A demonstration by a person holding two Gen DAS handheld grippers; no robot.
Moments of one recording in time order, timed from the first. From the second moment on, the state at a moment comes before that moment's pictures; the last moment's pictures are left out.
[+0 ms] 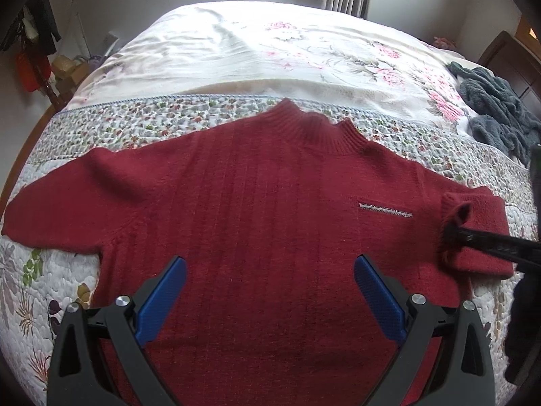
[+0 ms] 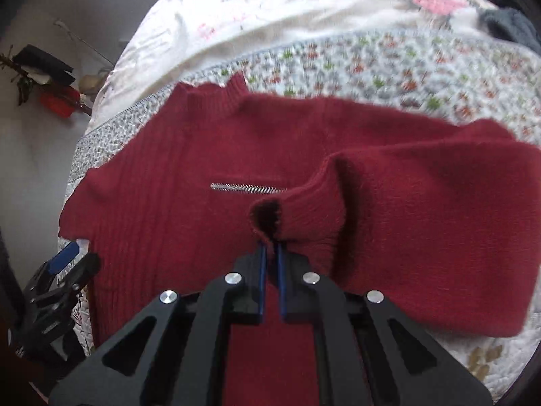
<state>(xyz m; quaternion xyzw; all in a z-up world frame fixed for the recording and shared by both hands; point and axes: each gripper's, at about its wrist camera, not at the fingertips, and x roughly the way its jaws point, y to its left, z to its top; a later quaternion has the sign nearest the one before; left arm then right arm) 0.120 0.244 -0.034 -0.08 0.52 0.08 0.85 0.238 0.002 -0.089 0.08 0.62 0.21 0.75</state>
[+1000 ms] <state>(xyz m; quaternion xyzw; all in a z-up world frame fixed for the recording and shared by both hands) 0.215 0.108 -0.114 -0.18 0.62 -0.07 0.76 0.156 -0.164 -0.072 0.16 0.59 0.14 0.78</state>
